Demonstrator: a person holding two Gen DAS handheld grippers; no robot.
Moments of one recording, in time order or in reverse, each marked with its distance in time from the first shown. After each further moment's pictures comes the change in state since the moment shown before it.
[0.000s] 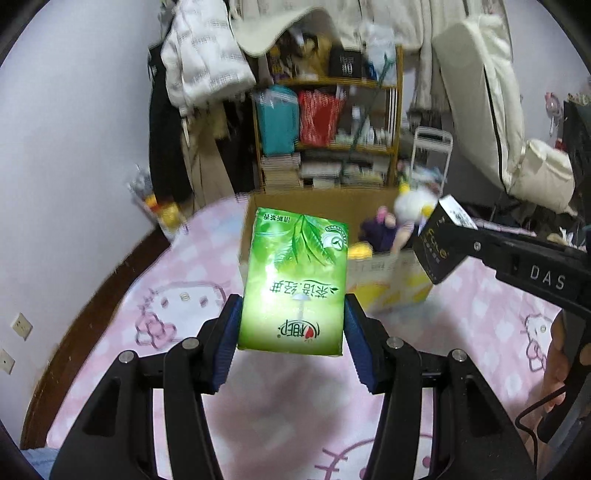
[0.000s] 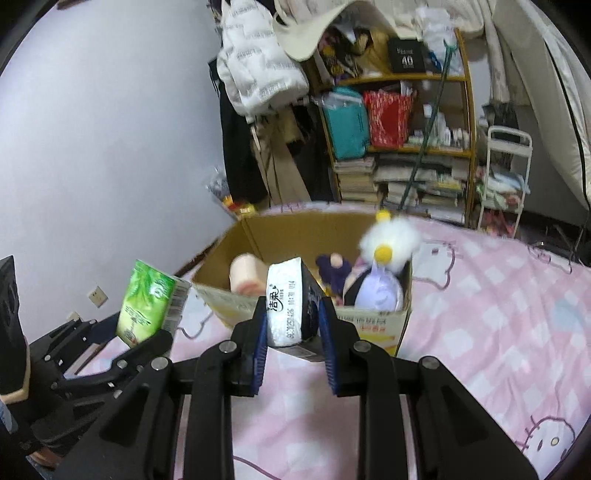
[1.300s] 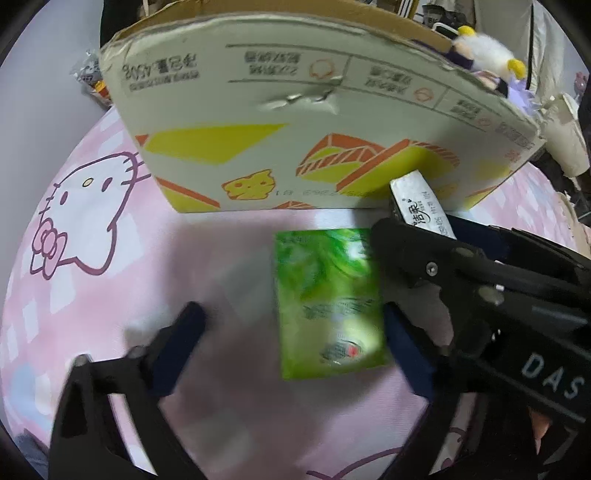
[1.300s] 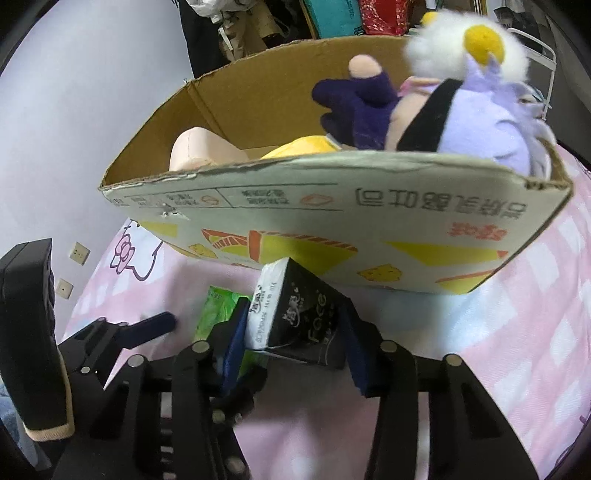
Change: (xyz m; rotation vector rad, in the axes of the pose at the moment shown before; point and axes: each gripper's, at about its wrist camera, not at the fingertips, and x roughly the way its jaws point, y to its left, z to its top) left arm 0.162 -0.016 -0.065 -0.063 0.516 -0.134; right arm 0.139 -0.005 -0.057 0.100 0.397 -0.023
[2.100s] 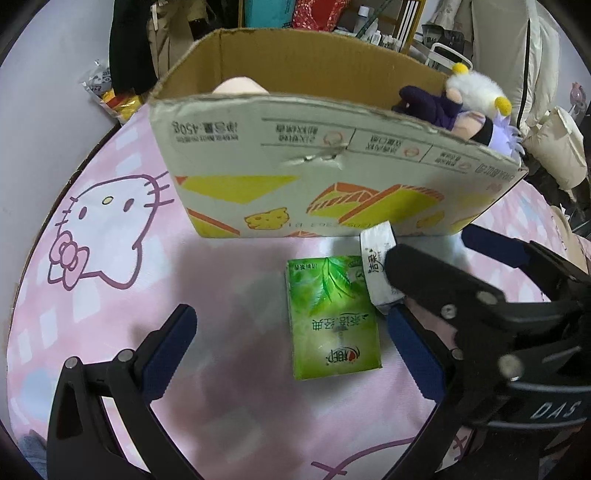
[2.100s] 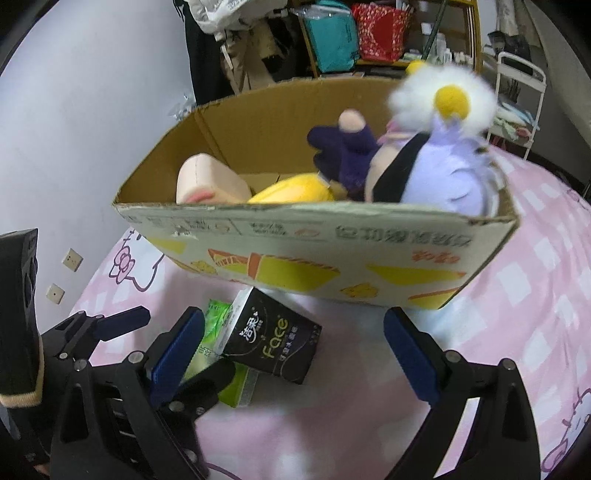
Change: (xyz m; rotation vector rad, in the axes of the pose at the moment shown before) left arm -0.034 0.009 0.011 -0.017 -0.059 -0.007; right arm -0.020 0.002 0.003 -0.022 -0.070 -0.039
